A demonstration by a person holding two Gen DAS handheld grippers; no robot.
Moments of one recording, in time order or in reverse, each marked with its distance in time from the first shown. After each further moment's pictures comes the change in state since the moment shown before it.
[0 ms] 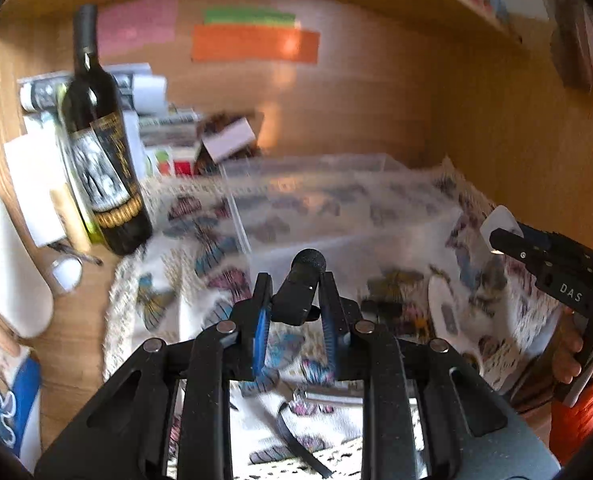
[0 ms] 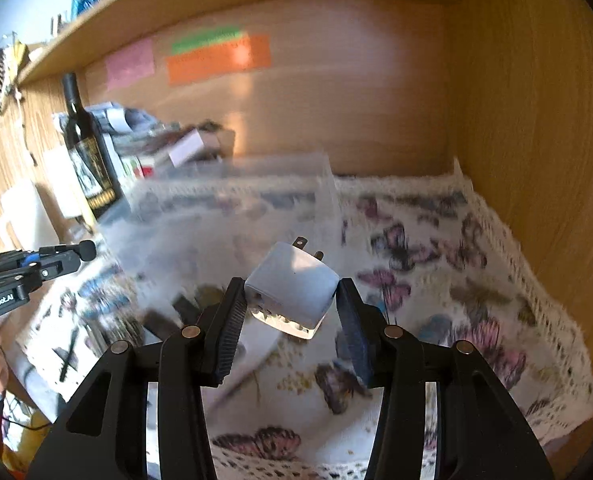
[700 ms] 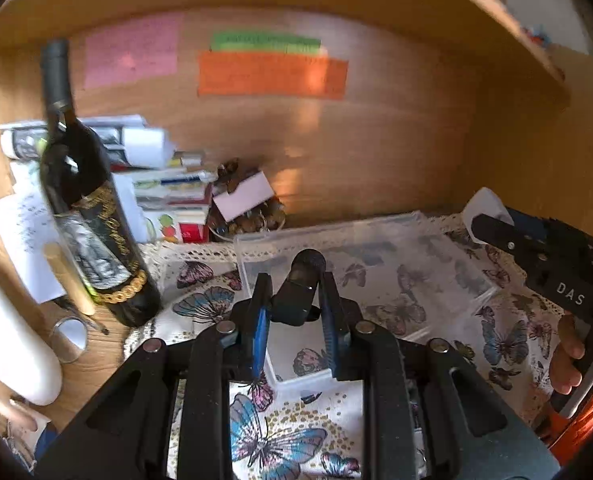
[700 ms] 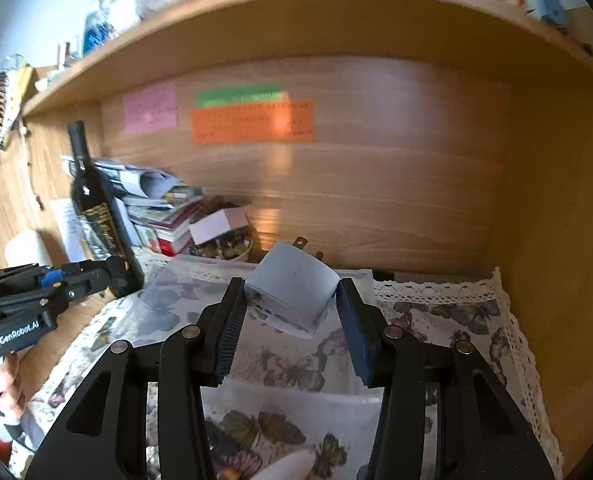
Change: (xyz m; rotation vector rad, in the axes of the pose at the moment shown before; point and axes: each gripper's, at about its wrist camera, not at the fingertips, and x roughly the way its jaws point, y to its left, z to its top) left arm 0.050 0.014 0.070 -0.018 -0.008 0.049; right arm 0.047 0.035 0.086 -0.076 -0.056 0.046
